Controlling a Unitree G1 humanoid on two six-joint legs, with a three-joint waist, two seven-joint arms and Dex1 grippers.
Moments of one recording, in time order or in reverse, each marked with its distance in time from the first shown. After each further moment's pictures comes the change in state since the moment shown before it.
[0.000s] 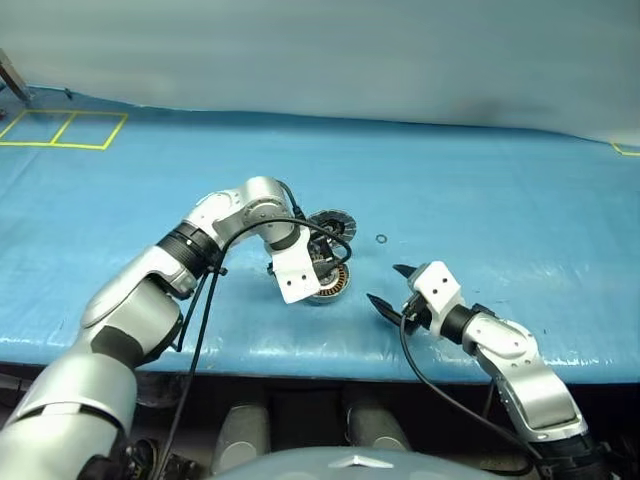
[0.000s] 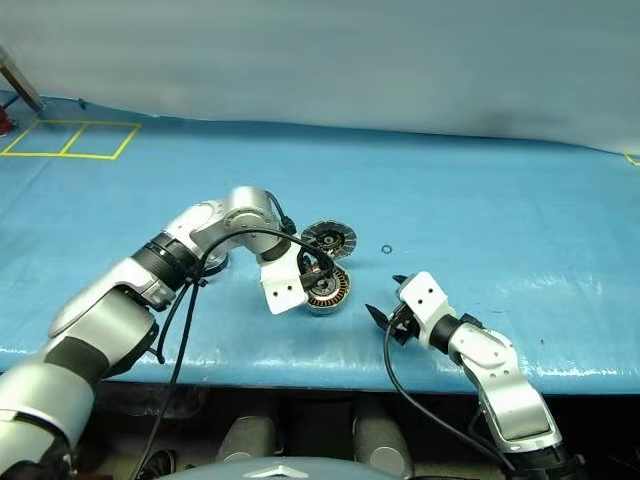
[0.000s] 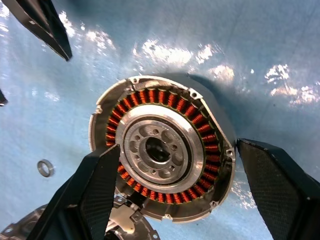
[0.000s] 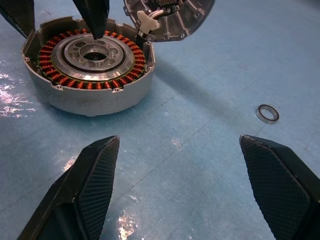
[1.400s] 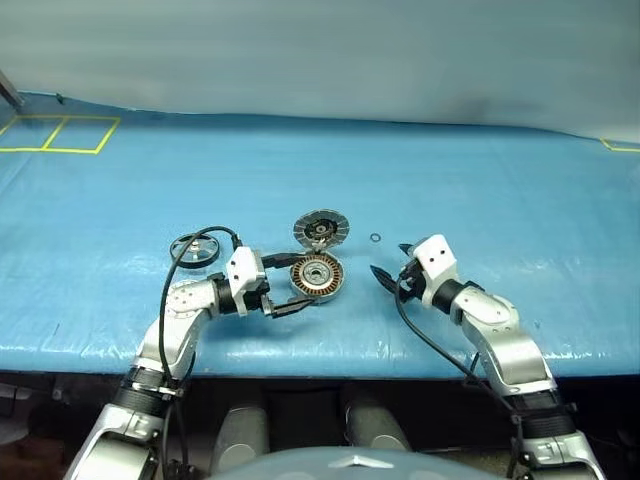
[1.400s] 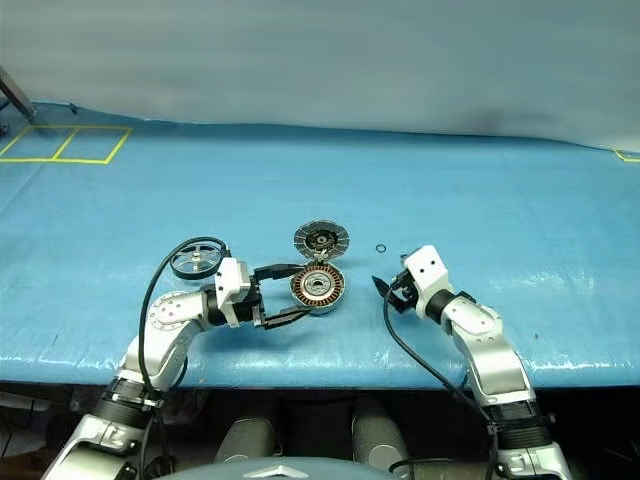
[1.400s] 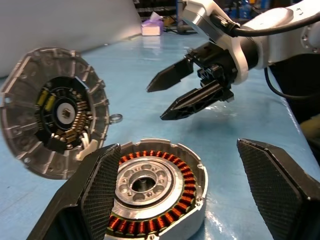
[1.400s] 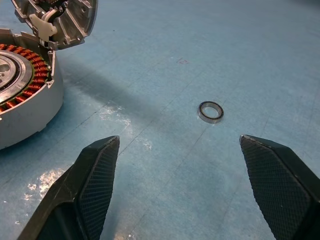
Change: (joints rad) left arm 0.839 -0.116 0.545 -0.370 -0.600 0.618 0.412; right arm -0.224 0.109 -0.034 0.300 0.002 0.003 -0.063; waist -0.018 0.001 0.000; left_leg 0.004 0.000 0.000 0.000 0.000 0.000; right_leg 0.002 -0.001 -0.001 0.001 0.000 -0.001
